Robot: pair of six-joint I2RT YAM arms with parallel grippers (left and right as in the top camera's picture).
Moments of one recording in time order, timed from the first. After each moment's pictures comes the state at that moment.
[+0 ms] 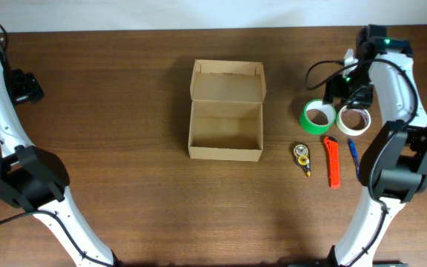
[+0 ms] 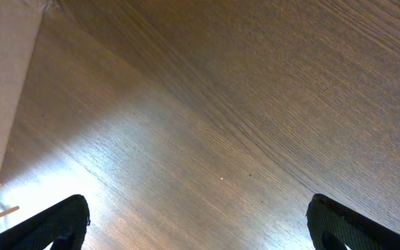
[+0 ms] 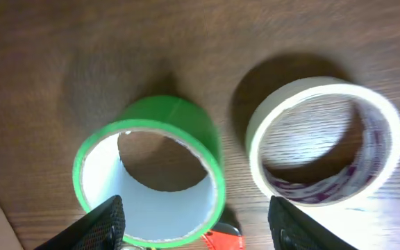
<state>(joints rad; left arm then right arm) 0.43 2.30 2.53 -1.66 -0.31 -0.12 -0.17 2.20 1.92 -1.22 -0.07 0.02</state>
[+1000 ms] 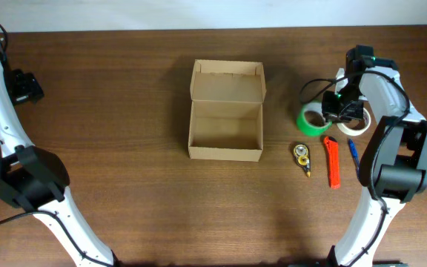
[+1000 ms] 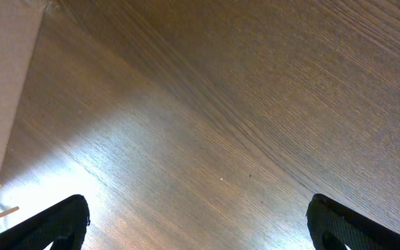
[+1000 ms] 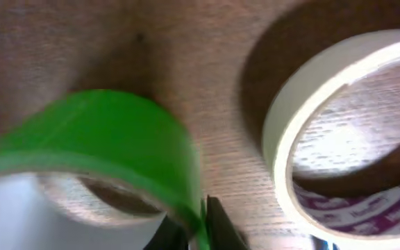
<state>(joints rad) 0.43 2.30 2.53 -1.66 -0.31 -0.12 -0.17 2.20 1.73 -1.09 -0.07 0.05</state>
